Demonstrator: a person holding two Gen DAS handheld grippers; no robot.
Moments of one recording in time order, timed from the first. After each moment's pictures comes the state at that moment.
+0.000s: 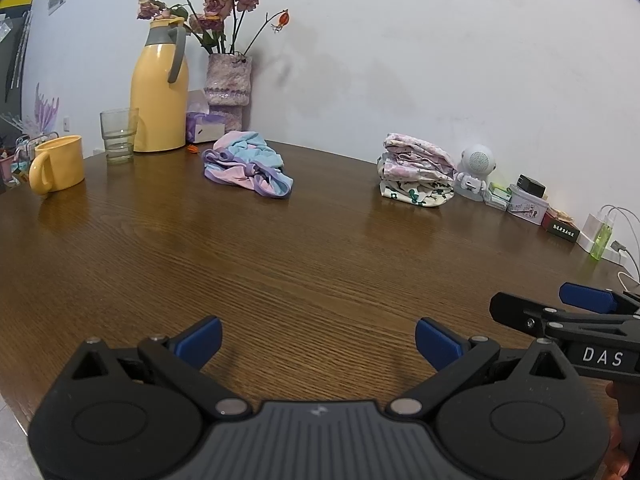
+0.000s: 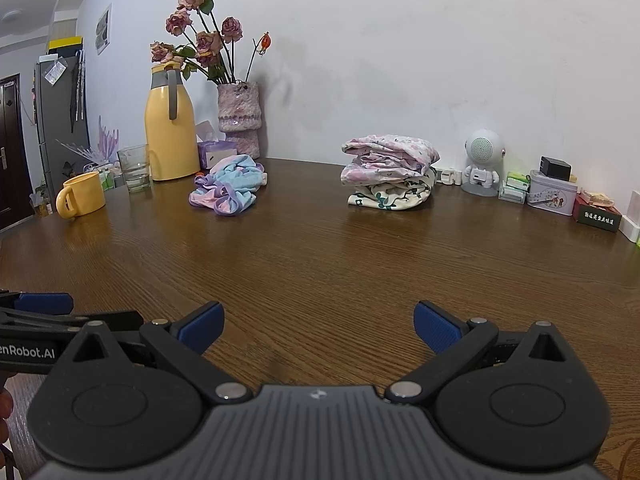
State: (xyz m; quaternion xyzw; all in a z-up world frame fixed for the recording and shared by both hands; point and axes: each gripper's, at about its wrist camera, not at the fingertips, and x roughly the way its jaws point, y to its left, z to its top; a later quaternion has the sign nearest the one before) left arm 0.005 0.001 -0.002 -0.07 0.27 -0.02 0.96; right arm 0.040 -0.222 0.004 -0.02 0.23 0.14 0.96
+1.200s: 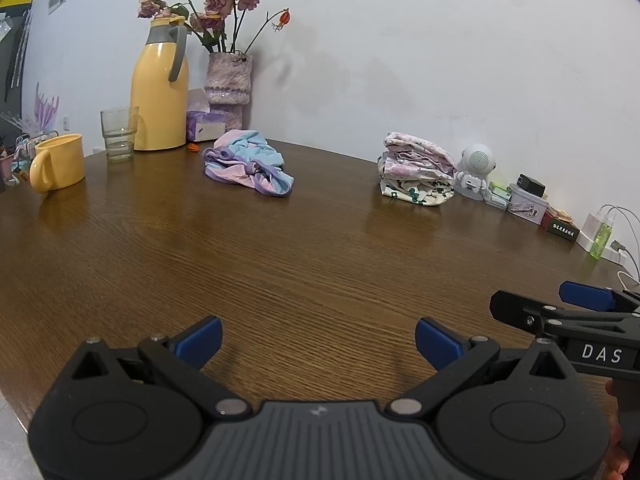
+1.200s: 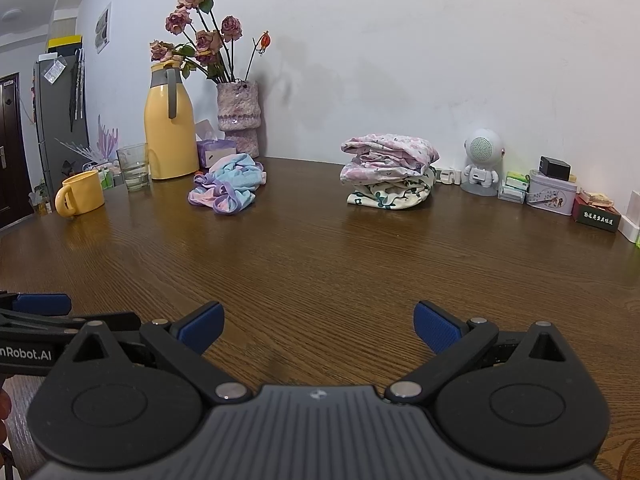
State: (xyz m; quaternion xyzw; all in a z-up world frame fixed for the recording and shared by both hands) left arm 0.005 0.002 -0.003 -0.07 0.27 -0.02 0.96; right arm 0.040 -0.221 0.005 -0.02 0.23 0.14 0.96
